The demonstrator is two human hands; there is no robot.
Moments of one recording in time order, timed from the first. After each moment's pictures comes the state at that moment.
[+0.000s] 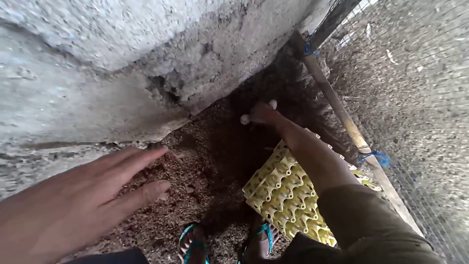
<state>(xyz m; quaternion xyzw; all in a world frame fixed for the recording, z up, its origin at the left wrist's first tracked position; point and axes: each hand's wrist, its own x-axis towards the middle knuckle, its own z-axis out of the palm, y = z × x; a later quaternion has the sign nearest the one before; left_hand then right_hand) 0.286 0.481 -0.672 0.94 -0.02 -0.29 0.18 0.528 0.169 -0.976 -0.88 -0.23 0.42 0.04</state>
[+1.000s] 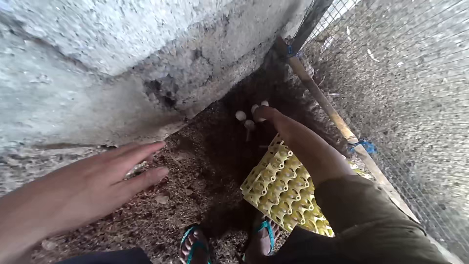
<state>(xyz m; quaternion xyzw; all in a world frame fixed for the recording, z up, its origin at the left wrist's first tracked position) 0.293 0.483 -0.677 0.94 -0.02 -0.31 0.16 0.526 0.155 -0.956 -0.86 -0.14 0.49 -0.03</state>
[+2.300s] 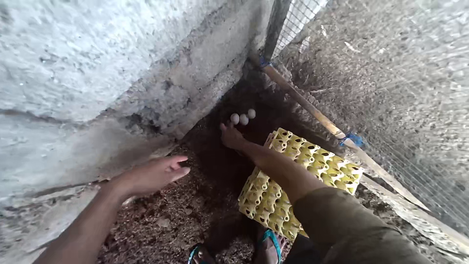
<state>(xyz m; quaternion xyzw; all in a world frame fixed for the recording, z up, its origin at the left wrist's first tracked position) 0.369 0.423 -0.741 0.84 0.04 -0.50 0.21 0.450 0.205 -0.978 -0.90 -0.07 0.34 0.26</state>
